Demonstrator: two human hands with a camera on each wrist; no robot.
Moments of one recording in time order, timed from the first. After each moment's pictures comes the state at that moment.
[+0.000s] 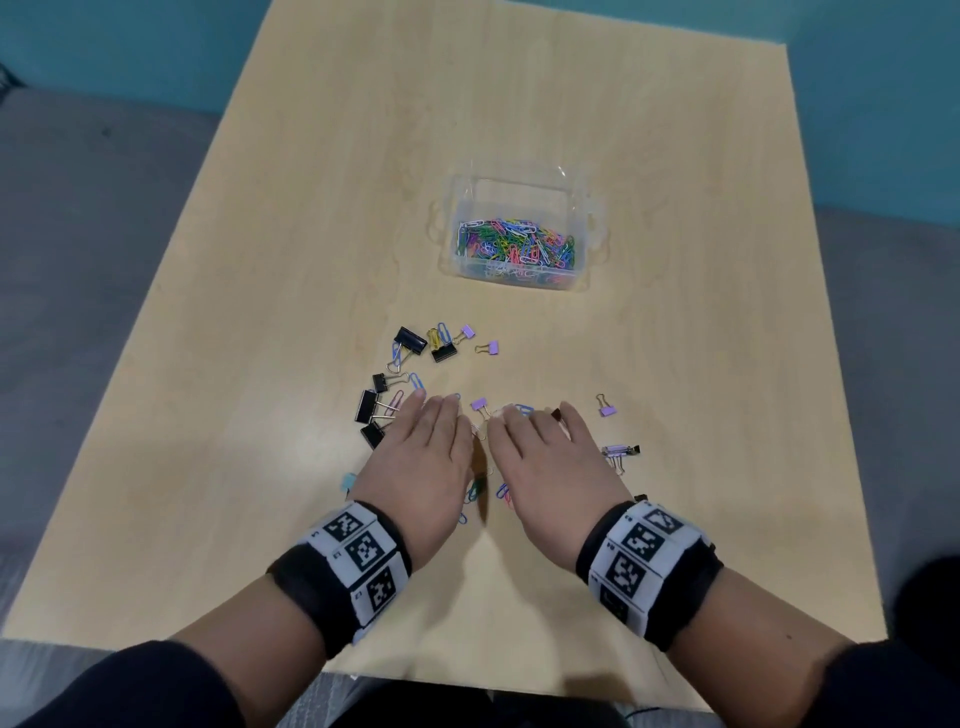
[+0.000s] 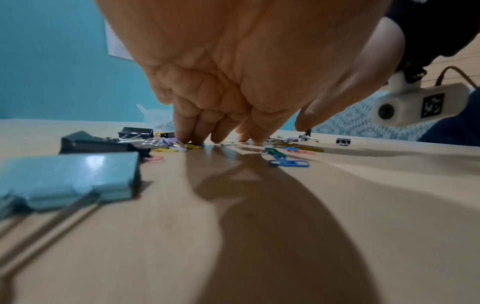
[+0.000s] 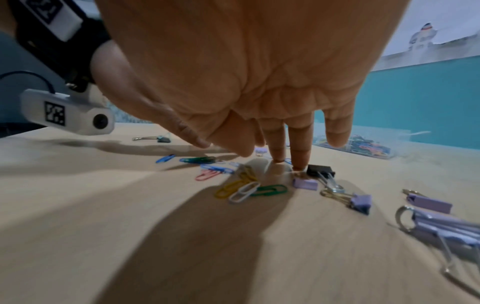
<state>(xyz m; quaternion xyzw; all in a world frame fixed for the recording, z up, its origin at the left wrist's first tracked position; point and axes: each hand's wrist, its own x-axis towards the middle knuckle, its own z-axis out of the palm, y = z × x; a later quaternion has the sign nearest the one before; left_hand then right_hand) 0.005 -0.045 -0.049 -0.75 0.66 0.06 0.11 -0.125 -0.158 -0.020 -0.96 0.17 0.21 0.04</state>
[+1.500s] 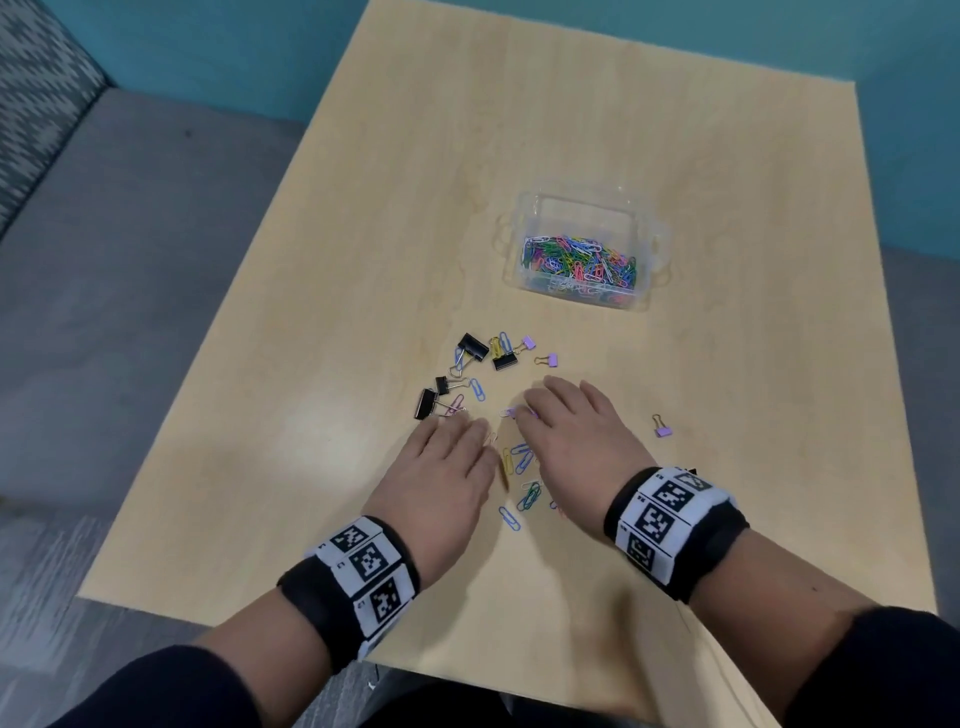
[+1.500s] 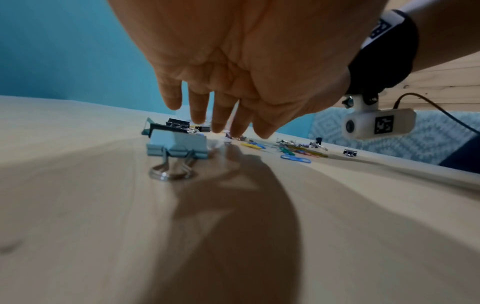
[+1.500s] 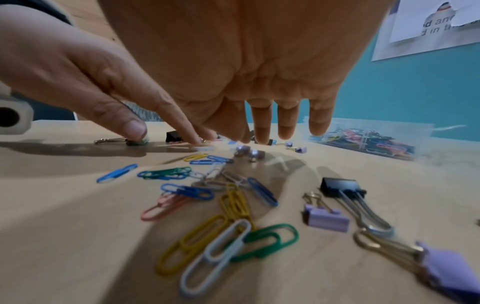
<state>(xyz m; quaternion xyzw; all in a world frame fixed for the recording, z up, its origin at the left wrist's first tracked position) 0.026 -0.004 -0.046 -0.77 0.64 0.06 0.02 -0.083 -0.168 -0.028 -0.98 0.11 0.14 0.03</state>
